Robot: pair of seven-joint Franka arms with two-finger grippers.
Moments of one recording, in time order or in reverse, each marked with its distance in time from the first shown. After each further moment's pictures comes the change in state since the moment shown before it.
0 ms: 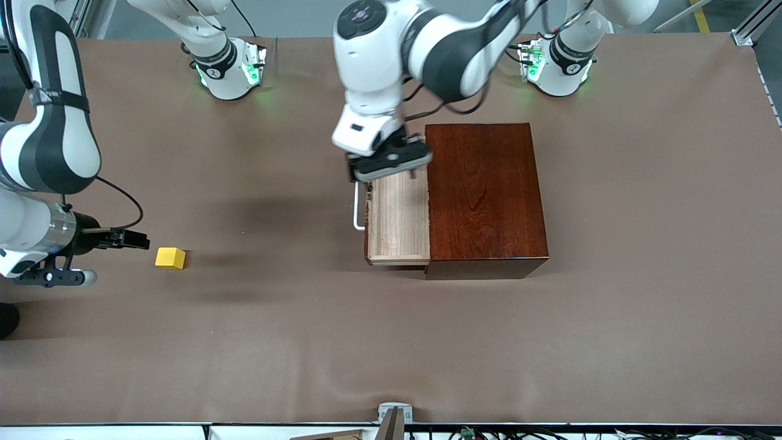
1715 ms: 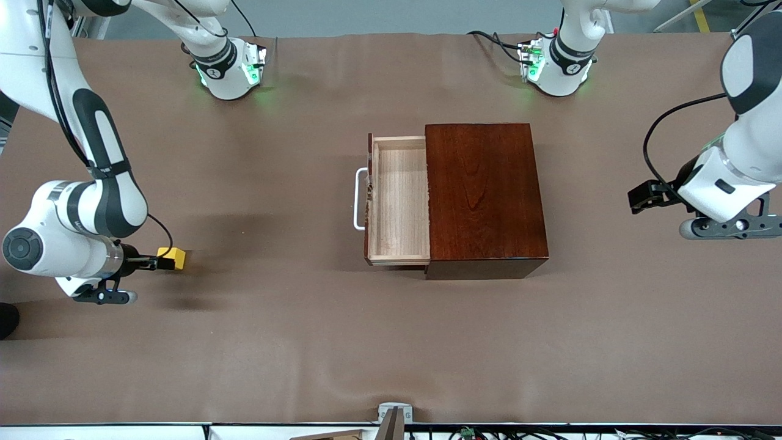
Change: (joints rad) left arm 0.709 -0.311 -0.011 -0.266 -0.119 -0.133 1.008; right arm -0.049 0.210 -0.015 -0.133 -0.040 0.318 -0.003
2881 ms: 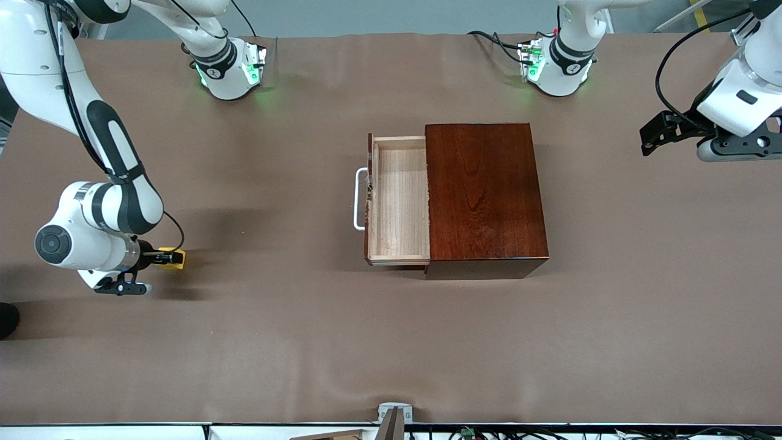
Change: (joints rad) left arm 0.262 -0.304 -0.268 -0.262 -0.001 0.008 -0.001; right arm -0.018 0.021 0.003 -0.118 -0.016 0.135 -0.023
